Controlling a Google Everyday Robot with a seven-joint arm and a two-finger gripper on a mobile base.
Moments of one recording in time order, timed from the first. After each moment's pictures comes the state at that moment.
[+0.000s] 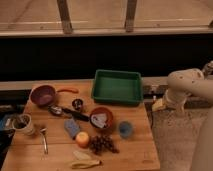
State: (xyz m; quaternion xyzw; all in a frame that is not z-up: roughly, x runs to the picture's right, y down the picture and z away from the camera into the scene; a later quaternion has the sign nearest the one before) arm 0.336 0.123 0.767 -0.17 0.26 0.72 0.61
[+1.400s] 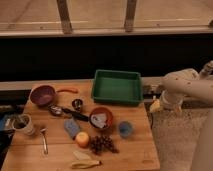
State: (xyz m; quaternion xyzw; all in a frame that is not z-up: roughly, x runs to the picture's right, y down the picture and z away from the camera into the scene) arm 0.308 0.124 0.762 -0.17 0.26 0.69 0.65
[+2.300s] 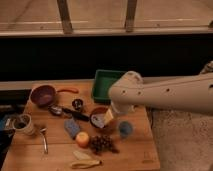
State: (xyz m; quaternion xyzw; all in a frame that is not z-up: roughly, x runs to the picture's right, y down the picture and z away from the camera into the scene) arm 0.045 0.143 0.692 -0.23 0.13 0.52 0.81
